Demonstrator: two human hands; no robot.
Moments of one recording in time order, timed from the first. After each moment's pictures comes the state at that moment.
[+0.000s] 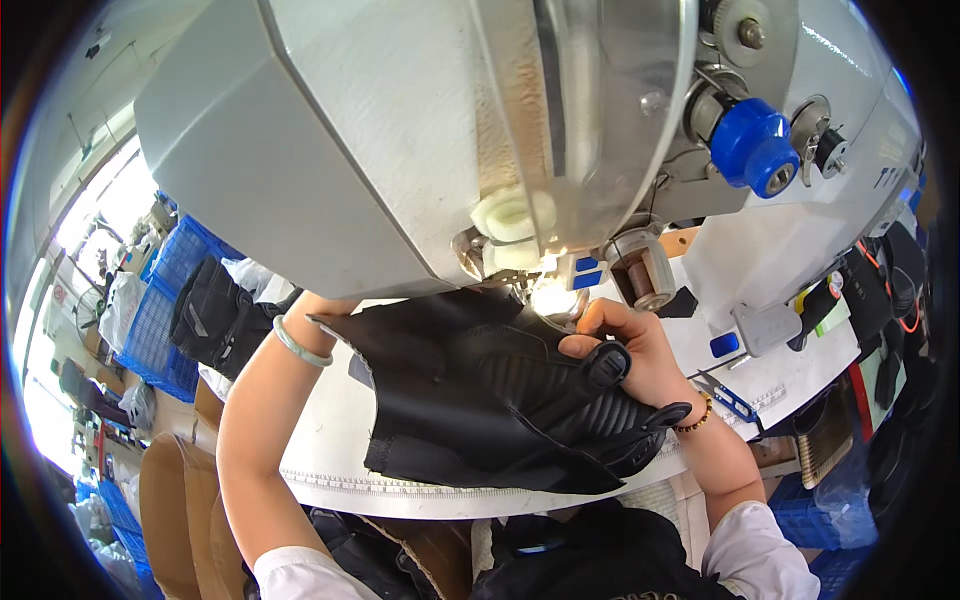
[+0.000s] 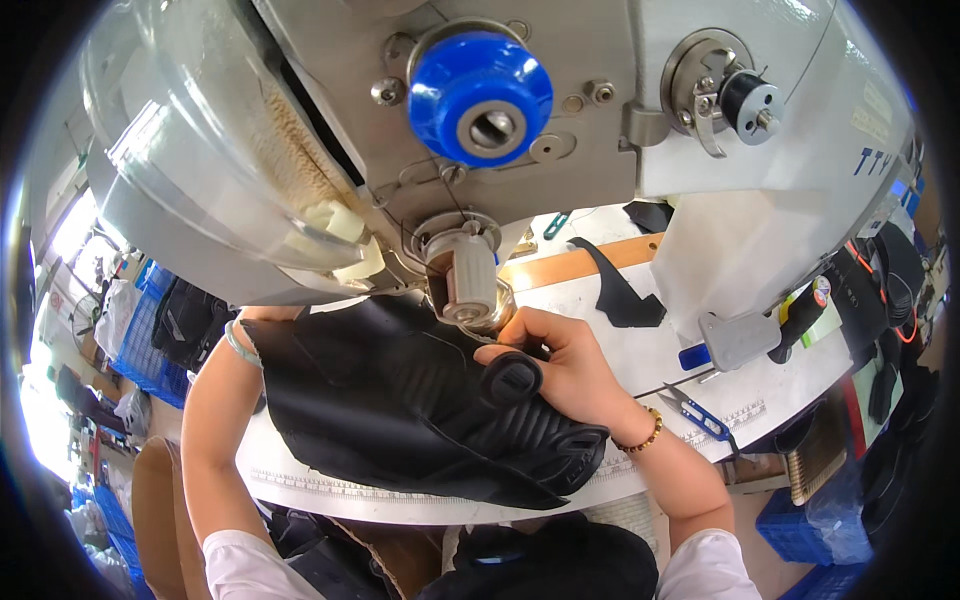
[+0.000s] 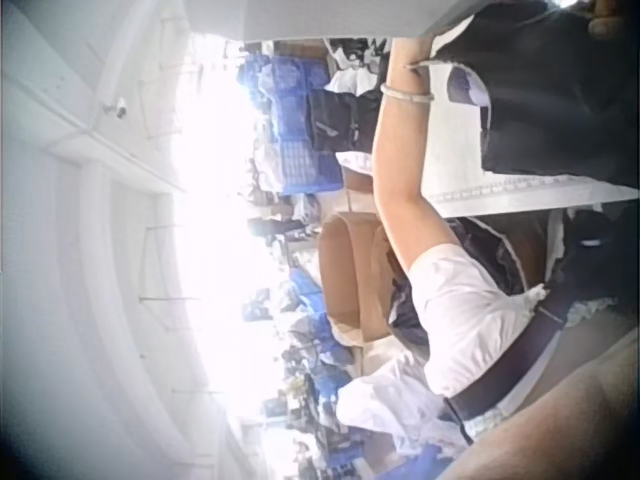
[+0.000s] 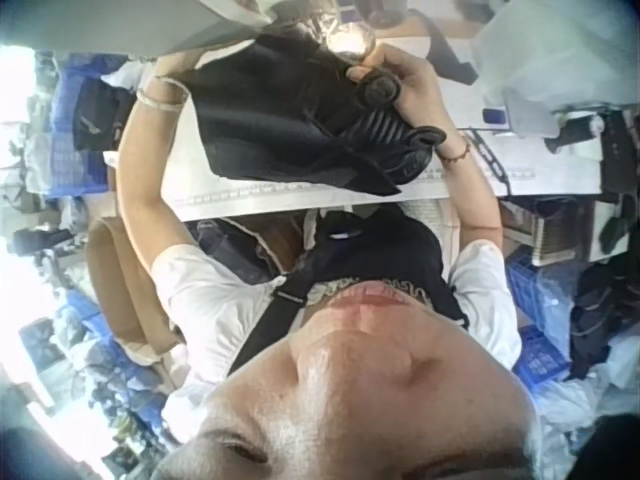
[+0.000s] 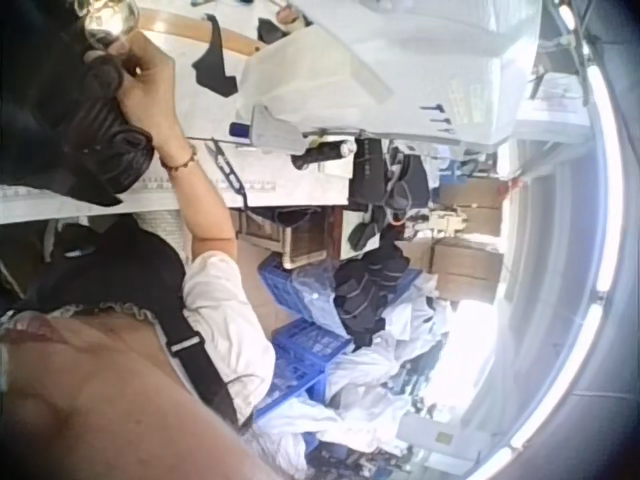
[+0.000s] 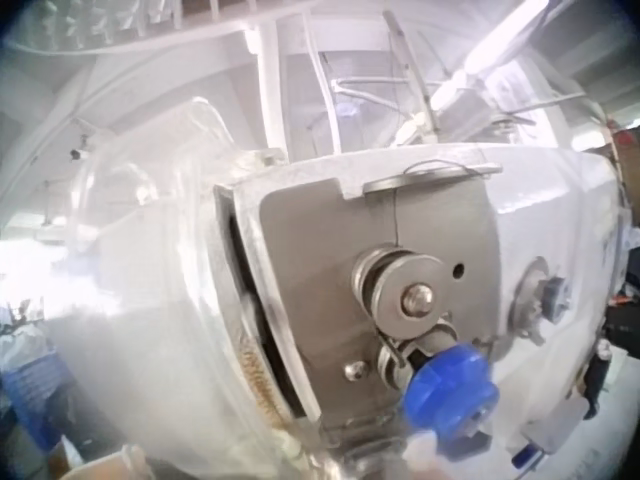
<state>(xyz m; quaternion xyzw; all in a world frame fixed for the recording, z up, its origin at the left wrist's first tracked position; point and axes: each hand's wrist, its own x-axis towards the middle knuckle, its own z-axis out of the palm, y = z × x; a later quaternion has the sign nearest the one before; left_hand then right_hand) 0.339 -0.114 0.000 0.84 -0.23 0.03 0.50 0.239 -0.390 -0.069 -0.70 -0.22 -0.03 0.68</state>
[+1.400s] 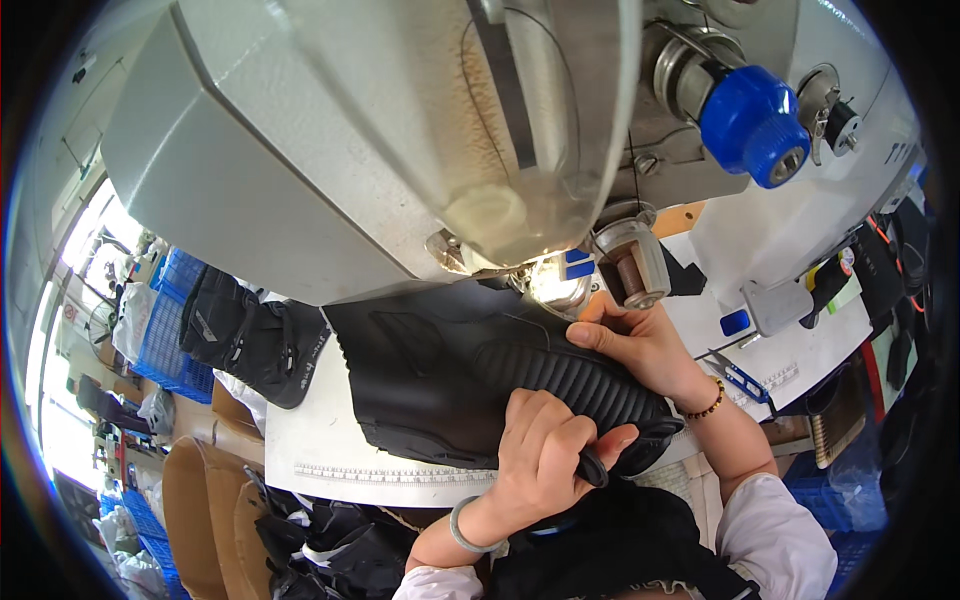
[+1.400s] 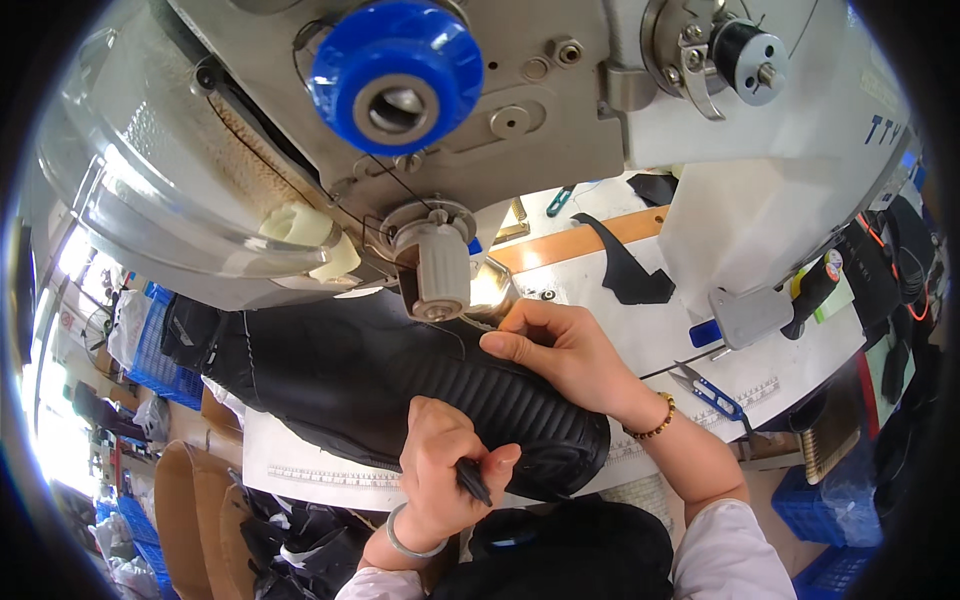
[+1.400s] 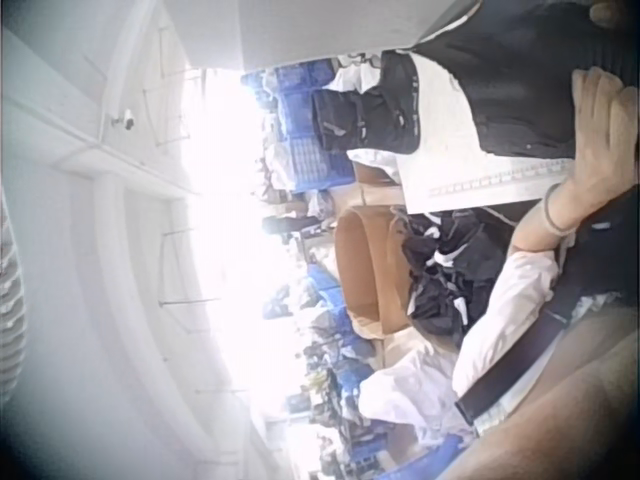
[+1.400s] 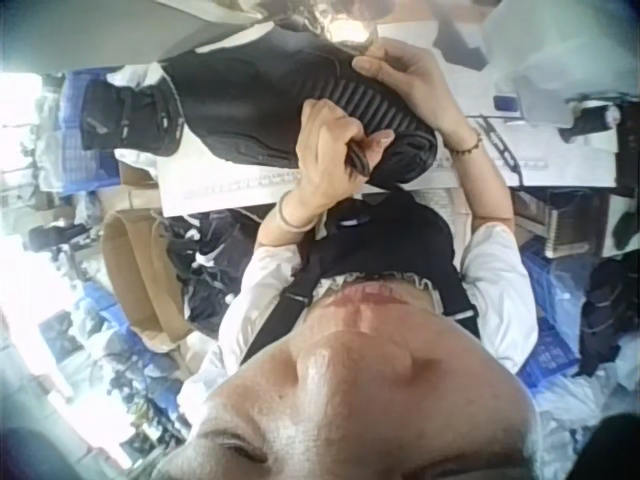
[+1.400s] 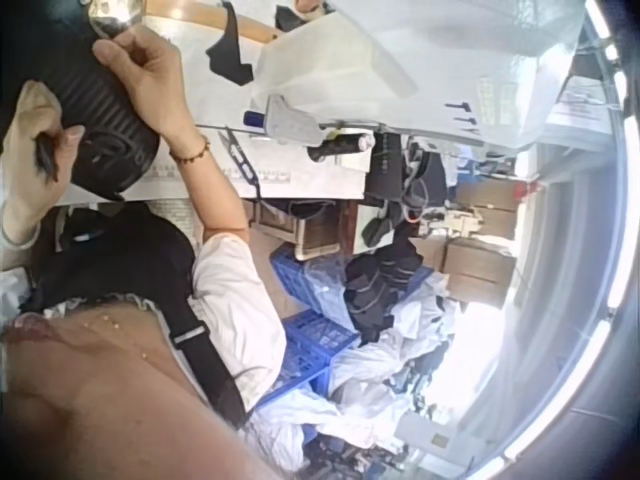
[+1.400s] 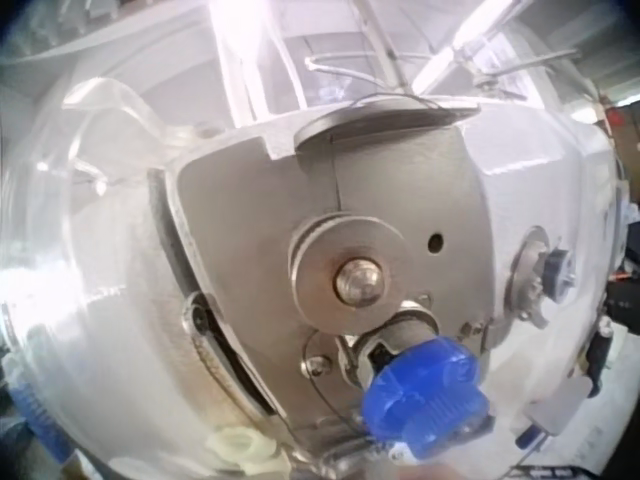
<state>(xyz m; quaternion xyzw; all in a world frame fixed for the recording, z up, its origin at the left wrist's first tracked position) 0.165 -0.246 -0.056 0.78 -0.35 0.37 0.35 0.234 -0.394 -0.071 -0.61 -0.20 0.07 0.76</state>
